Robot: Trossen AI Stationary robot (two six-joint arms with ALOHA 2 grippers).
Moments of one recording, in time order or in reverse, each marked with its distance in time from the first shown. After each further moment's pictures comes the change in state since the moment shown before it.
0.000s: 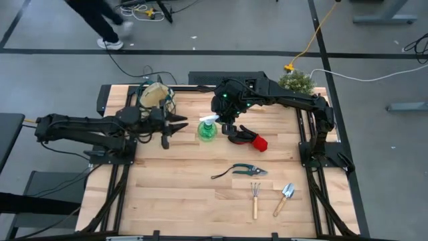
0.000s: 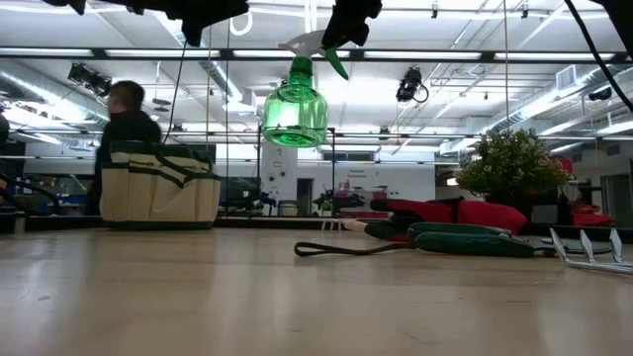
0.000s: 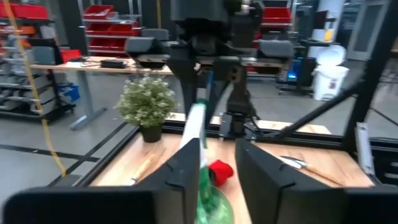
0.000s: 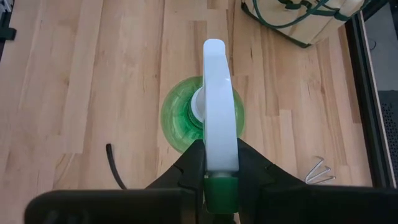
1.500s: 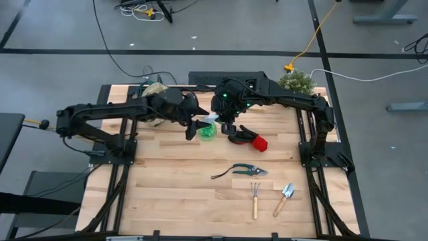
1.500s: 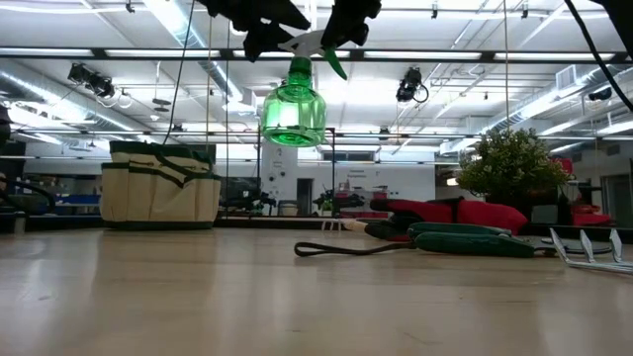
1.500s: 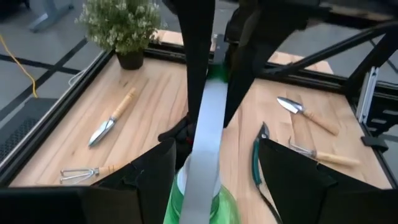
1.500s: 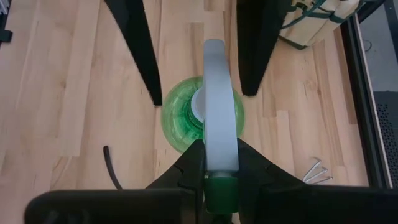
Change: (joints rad) left arm 0.153 0.468 0.503 -0.460 0.247 -0.061; right arm 0.000 0.000 0.000 0.009 0.009 0.002
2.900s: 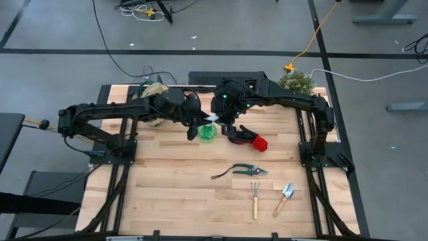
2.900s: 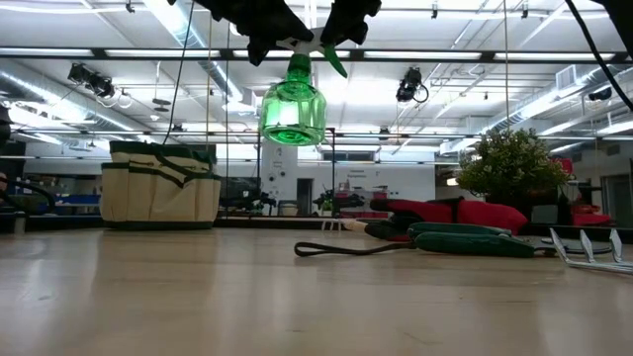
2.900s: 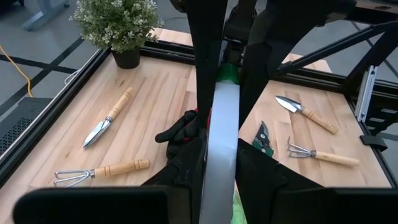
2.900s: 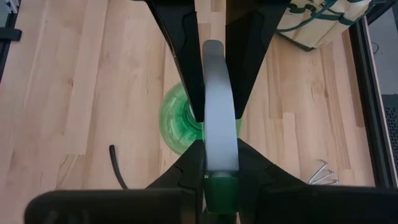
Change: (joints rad) left arm 0.000 0.021 -0.001 0.021 0.018 -0.004; right arm 0.000 0.000 0.000 0.002 -0.007 -0.003
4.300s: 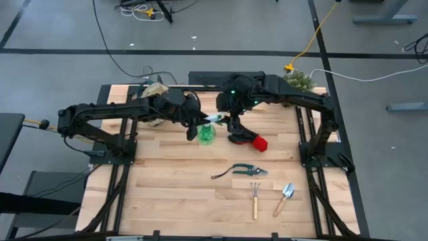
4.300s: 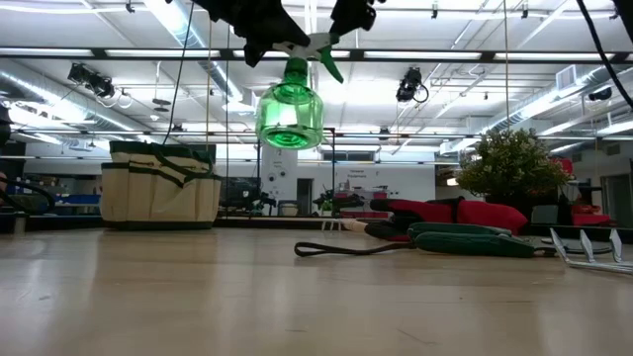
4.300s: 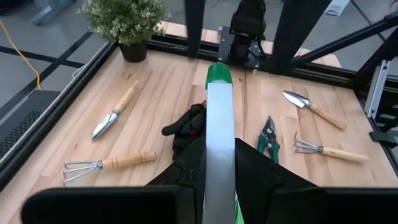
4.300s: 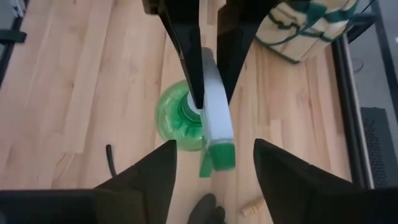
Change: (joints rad) left arm 0.000 -0.006 0.000 -0.031 -0.034 0.005; right arm -0.001 -0.068 0.000 -0.012 -0.001 -0.046
